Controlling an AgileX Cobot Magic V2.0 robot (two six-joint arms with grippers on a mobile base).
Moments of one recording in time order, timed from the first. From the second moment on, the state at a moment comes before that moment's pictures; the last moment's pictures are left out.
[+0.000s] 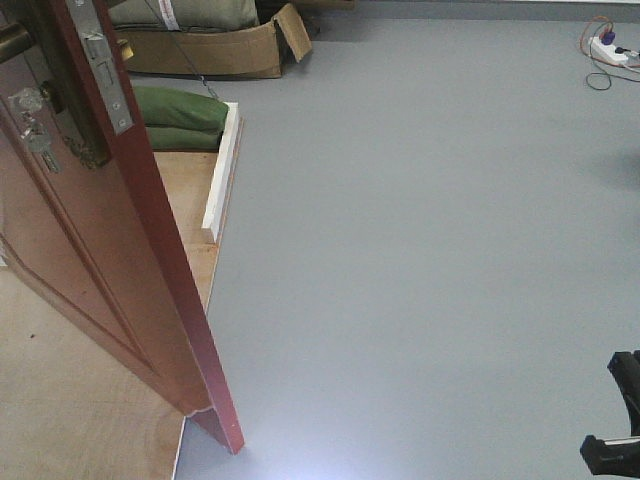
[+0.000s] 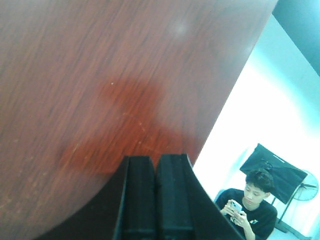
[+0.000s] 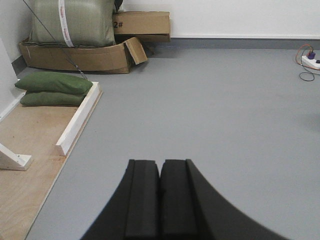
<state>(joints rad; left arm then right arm) 0.15 1.15 -1.44 -1.61 0.68 0.80 0.05 -0.01 0.03 0.07 0.37 -0.05</state>
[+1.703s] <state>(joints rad) 0.01 1.49 -1.44 -1.54 0.35 1.06 0.05 -0.01 0.03 0.07 0.37 -0.05</state>
